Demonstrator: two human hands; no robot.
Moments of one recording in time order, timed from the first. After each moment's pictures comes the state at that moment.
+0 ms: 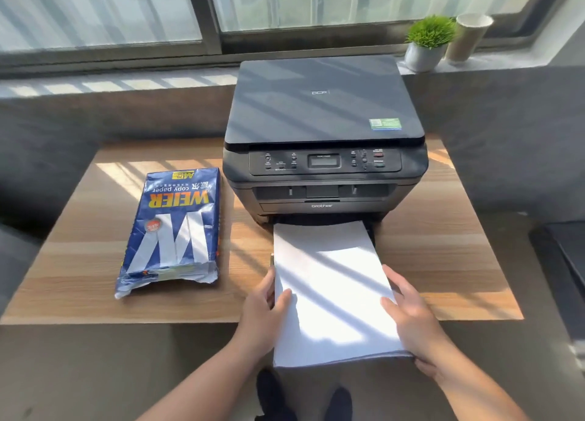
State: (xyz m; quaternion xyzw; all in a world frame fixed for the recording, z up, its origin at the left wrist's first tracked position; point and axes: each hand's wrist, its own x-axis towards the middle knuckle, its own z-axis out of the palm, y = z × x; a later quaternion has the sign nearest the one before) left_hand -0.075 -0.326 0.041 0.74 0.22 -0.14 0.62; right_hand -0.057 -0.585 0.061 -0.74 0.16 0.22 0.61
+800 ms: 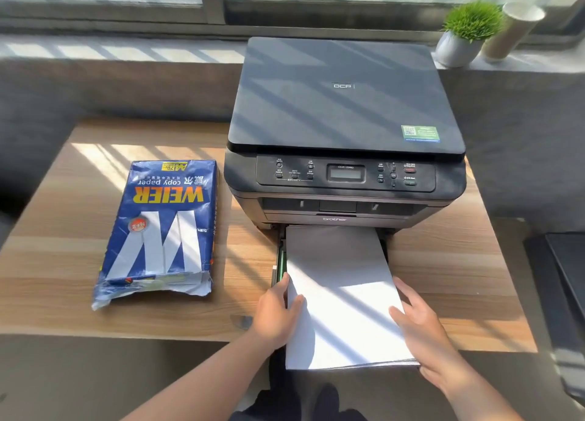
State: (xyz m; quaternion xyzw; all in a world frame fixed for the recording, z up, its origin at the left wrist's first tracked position) left_hand -0.012 -0.323 -0.016 0.83 0.20 -0.21 0.48; right_hand -0.005 -0.583 0.020 -0.73 0.22 0.25 0.59
